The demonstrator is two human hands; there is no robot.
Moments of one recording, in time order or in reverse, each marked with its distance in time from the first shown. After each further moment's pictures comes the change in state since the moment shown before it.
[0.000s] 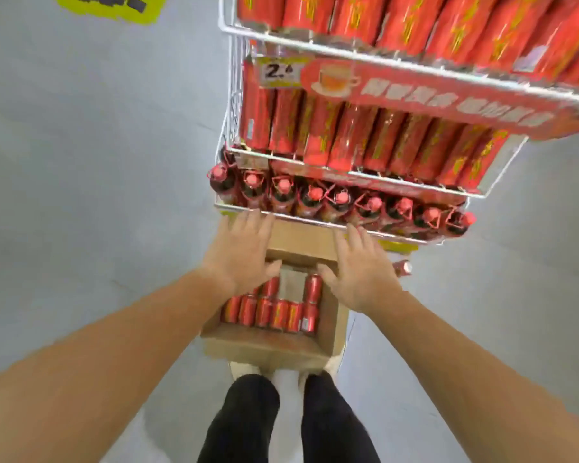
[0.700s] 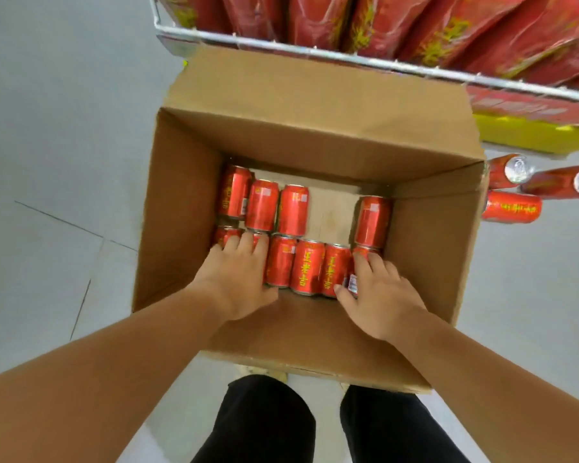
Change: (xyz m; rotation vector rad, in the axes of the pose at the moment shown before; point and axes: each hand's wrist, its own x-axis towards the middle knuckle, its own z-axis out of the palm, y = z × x) left_hand 0.060 0.030 0.447 -0.150 -0.507 -0.023; right_hand 0.104 0.000 0.446 0.275 -0.506 0.107
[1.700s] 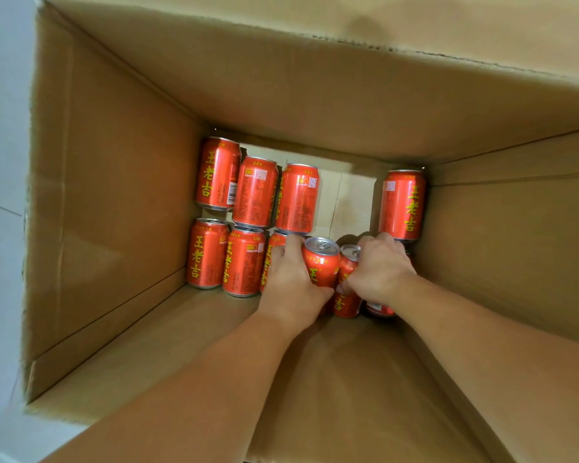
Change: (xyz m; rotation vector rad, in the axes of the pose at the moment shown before) left_hand 0.097 0.067 0.103 -1.086 0.171 -0.273; right_hand 0.129 0.004 0.045 0.162 -0.087 0.208
